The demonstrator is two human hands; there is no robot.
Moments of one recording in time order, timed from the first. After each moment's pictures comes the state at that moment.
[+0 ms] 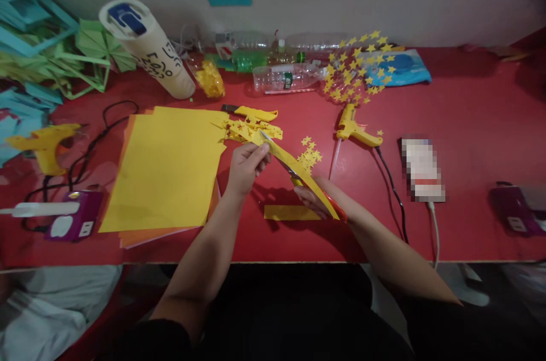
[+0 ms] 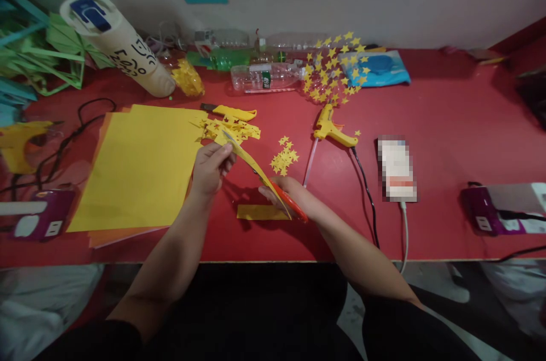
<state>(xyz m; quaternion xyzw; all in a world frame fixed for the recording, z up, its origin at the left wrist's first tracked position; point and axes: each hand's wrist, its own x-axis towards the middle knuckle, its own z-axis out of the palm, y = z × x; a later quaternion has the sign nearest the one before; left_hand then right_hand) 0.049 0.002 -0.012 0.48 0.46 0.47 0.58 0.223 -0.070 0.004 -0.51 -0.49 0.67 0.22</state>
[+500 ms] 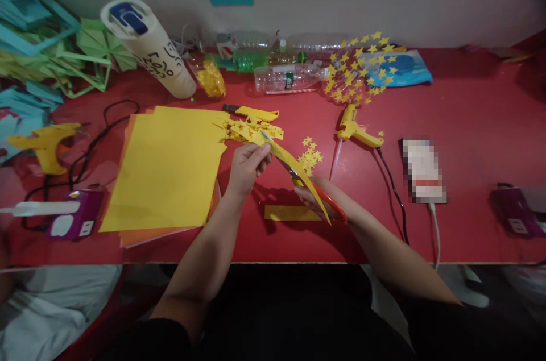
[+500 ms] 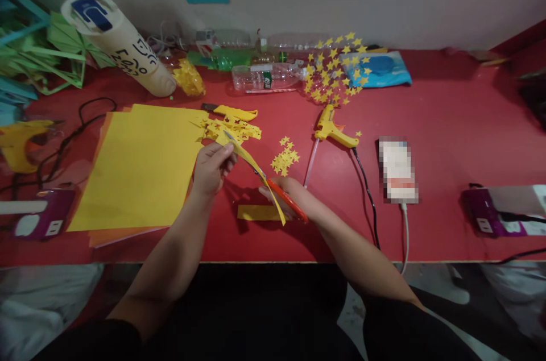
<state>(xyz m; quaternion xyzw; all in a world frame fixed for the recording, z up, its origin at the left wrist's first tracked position) 0.050 0.003 -0.012 0.47 0.47 0.47 0.58 0.222 -0.071 0.000 -0.54 -0.46 0.67 0.22</state>
